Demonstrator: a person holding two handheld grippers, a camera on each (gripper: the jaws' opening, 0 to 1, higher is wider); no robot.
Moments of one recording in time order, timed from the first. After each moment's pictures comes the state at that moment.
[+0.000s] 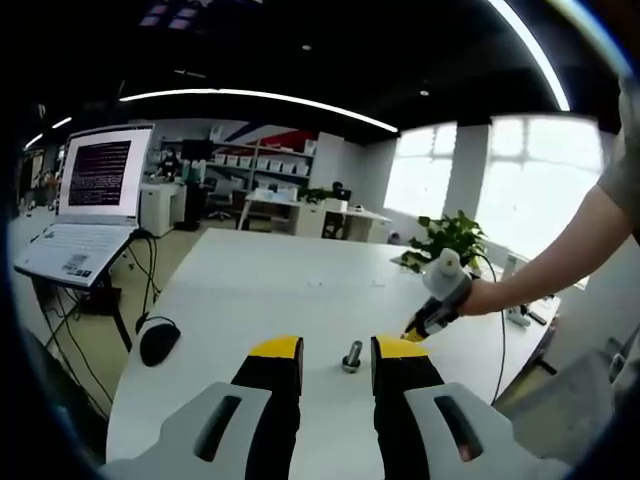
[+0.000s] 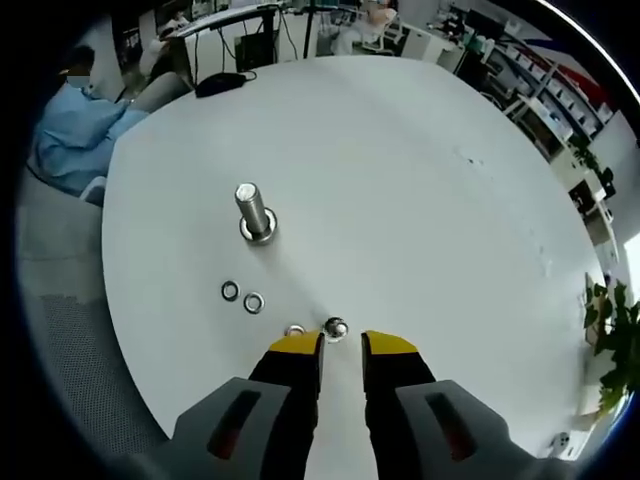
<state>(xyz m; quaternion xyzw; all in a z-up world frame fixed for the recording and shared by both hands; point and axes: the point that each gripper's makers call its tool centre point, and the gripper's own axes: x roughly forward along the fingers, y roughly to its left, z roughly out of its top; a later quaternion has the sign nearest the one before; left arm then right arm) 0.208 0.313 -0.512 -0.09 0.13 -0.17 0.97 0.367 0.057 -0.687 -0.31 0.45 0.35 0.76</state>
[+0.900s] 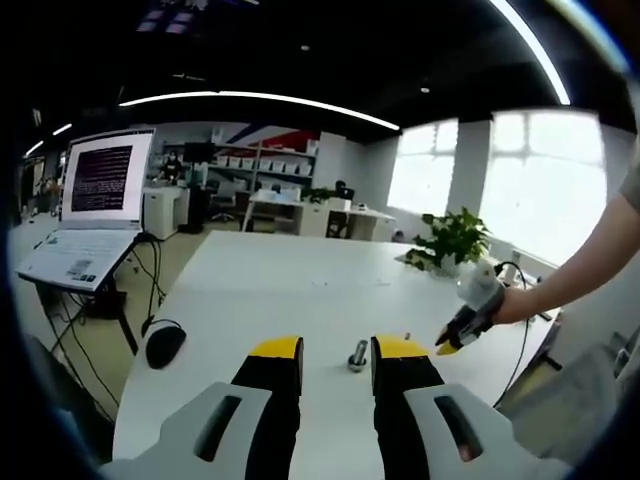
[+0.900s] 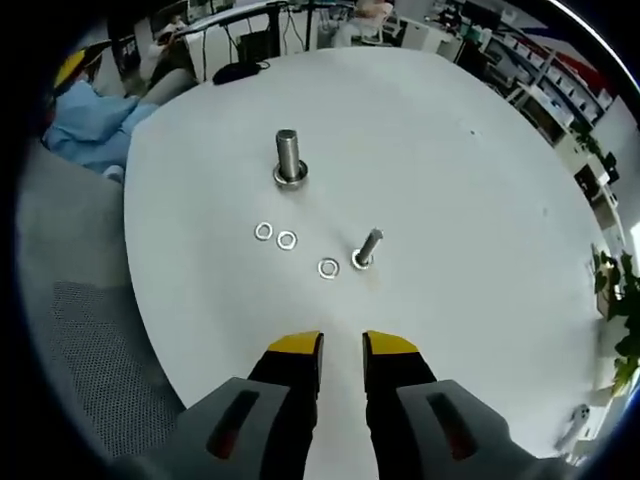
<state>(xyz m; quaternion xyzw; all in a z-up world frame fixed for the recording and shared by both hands) 0.209 0.315 -0.512 -0.07 0.13 -0.17 0.97 0.310 0.028 -0.692 -0.28 0.47 0.36 0.75</state>
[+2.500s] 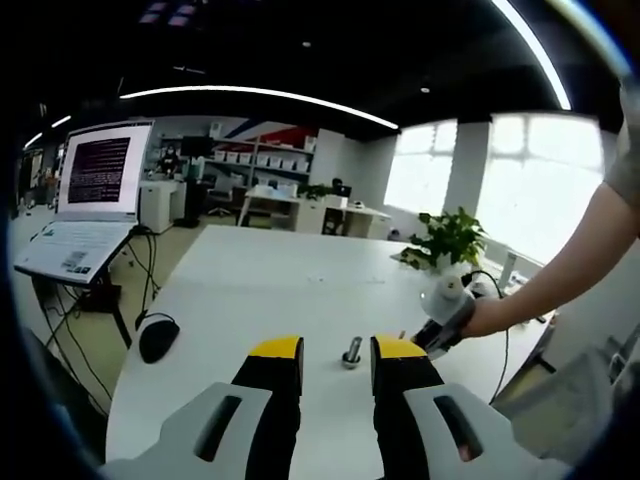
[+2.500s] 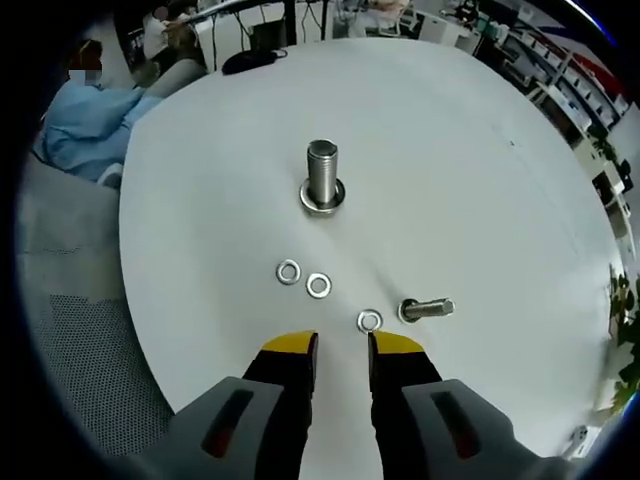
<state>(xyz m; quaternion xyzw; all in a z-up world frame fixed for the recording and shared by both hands) 0.209 0.312 -0.516 -0.09 0.14 -0.18 0.97 0.322 0.085 -0.723 -0.31 0.48 0.37 0.73</state>
